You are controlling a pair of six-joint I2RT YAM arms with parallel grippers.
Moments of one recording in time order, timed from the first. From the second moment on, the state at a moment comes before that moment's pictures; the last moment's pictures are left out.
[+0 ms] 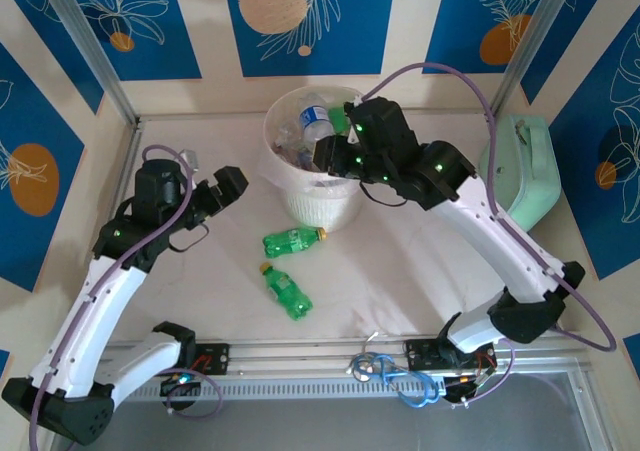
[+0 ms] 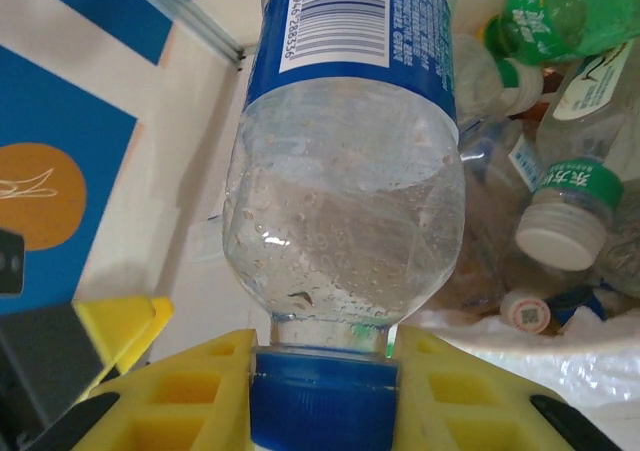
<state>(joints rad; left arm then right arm) -0.34 0.92 1.09 -0.73 0.20 -0.83 0.80 1.48 1.86 -0.98 0.09 0.73</state>
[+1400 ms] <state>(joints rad) -0.45 0.94 0.60 -0.50 0.25 -1.19 1.15 1.16 1.43 -1.08 0.32 0.85</state>
